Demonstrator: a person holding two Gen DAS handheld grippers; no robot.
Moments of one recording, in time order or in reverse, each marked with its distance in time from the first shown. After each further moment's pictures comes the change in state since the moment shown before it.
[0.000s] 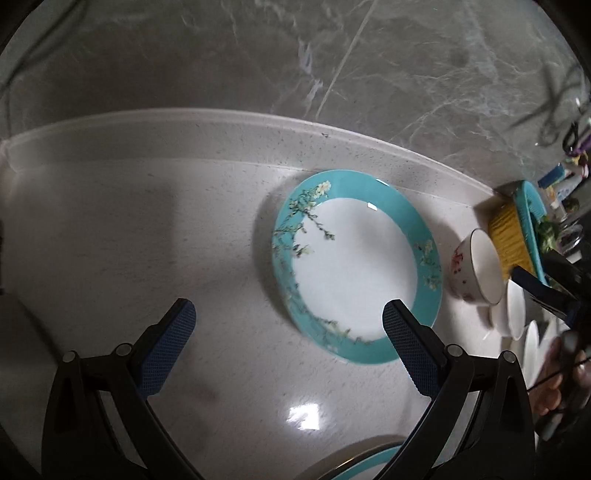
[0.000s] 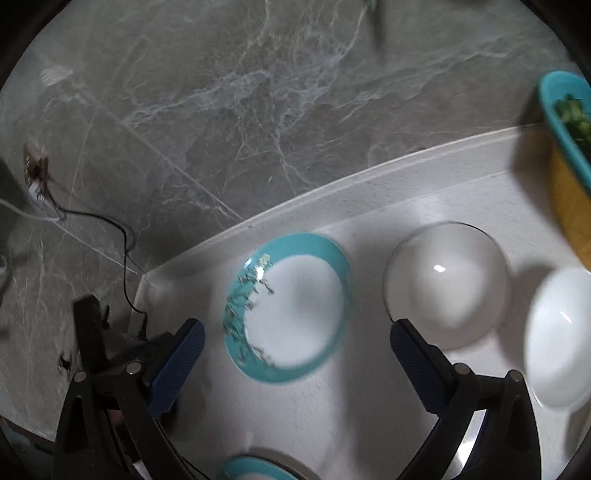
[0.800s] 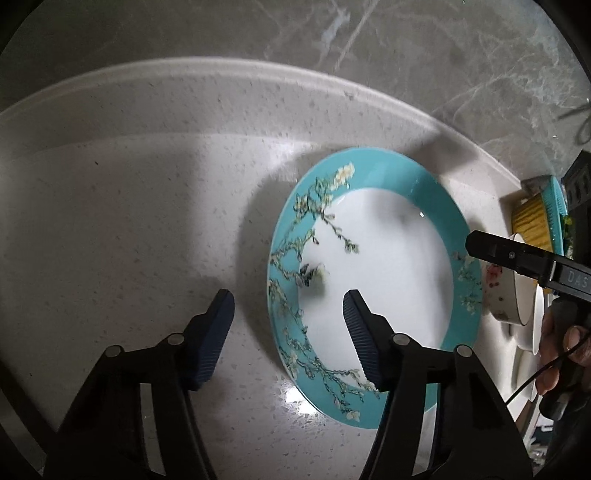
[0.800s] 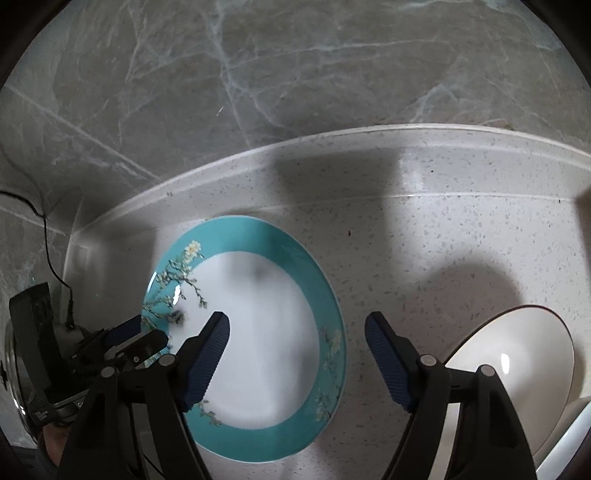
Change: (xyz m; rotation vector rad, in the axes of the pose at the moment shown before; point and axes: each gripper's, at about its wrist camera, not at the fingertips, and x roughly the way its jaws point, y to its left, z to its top) left arm 0.094 -0.003 0.023 0.000 0.119 0.013; right arm 0.128 -0.001 0.045 -0.116 0.298 -0.237
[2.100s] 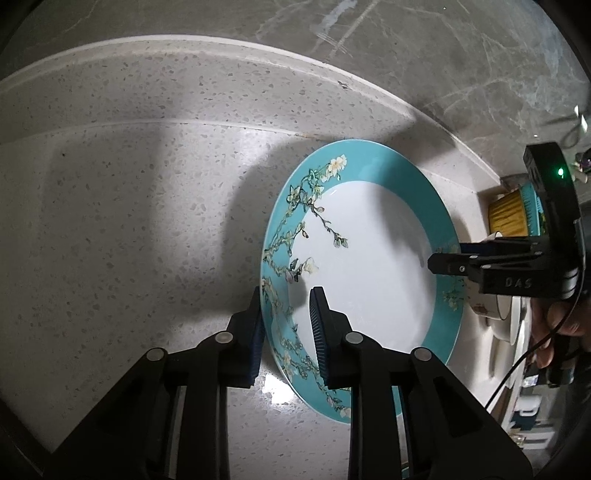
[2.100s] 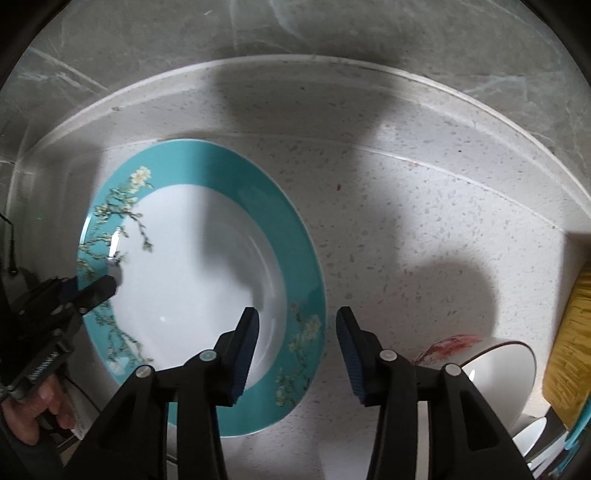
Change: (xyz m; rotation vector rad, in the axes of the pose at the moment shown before) left arm 0.019 0.003 0.013 -0.004 0.077 -0.135; right arm 0.069 0.050 0.022 -0.131 0.336 -0.238
